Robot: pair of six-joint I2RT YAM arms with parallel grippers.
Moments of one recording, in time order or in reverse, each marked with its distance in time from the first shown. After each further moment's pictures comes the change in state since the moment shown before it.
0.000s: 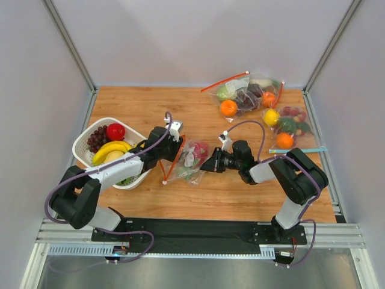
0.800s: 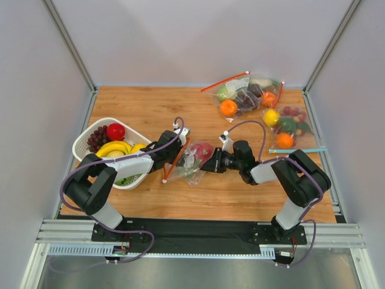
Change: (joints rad) left arm -0.049 0.168 0.021 0.032 -0.035 0.002; right arm 0.000 -0.028 -0.008 -0.026 0.004 -0.007
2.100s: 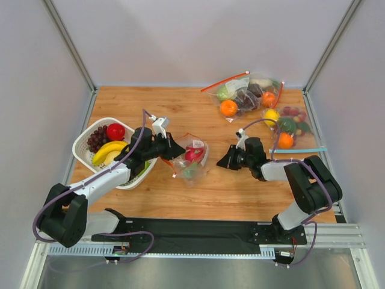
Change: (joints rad) left arm 0.160 -0.336 -0.138 0.156 0.368 -0.264; right arm -0.153 -0.111 -0.008 -0.280 0.126 -0.163
